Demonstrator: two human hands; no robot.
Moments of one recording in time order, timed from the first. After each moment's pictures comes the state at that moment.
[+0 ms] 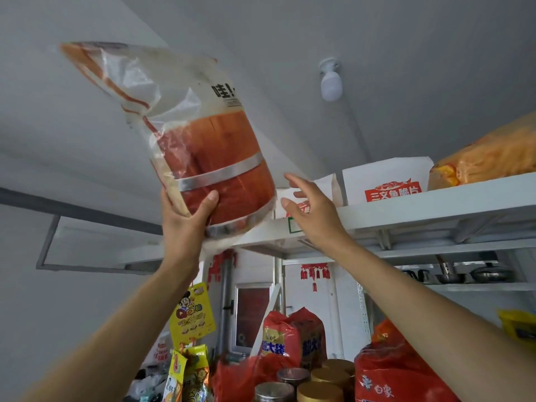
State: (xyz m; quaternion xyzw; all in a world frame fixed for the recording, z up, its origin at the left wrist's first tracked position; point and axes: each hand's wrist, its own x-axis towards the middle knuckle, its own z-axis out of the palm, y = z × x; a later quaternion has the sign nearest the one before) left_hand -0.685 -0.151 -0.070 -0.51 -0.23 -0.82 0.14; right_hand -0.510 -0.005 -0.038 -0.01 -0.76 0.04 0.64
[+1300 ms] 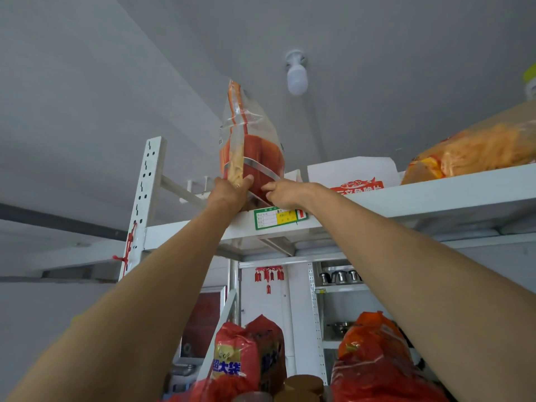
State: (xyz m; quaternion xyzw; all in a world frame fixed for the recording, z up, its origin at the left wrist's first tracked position) left_hand -0.671 0.028 0.040 -0.49 -0.55 -0.67 0.07; right_hand -0.527 0.027 0.040 -0.38 -0.85 -0.10 0.36
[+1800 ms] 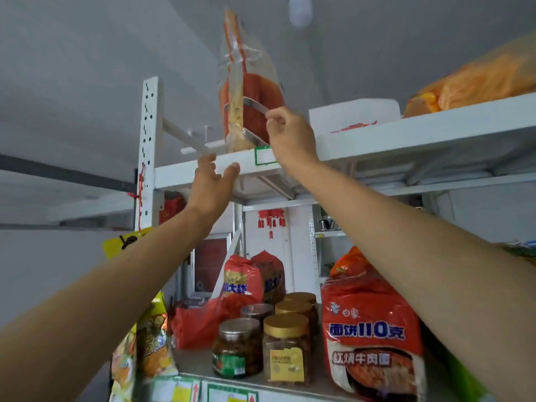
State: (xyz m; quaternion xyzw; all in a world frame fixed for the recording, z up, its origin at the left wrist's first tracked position) left_hand -0.656 -0.053 -0.093 -0.54 -0.47 -0.69 0.08; right_hand -0.532 0.013 -0.022 -0.18 -0.69 0.00 0.70
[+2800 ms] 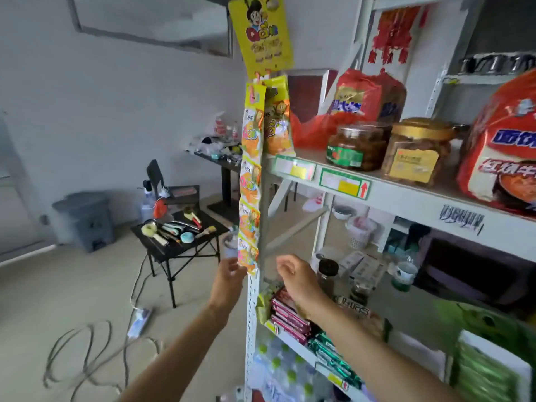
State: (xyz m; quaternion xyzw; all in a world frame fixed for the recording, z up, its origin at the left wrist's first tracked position) left_hand -0.774 -0.162 -0.601 -0.20 -0.70 -0.65 -0.21; right_hand -0.652 -0.056 -0.566 -0.30 -0.81 0.44 0.23
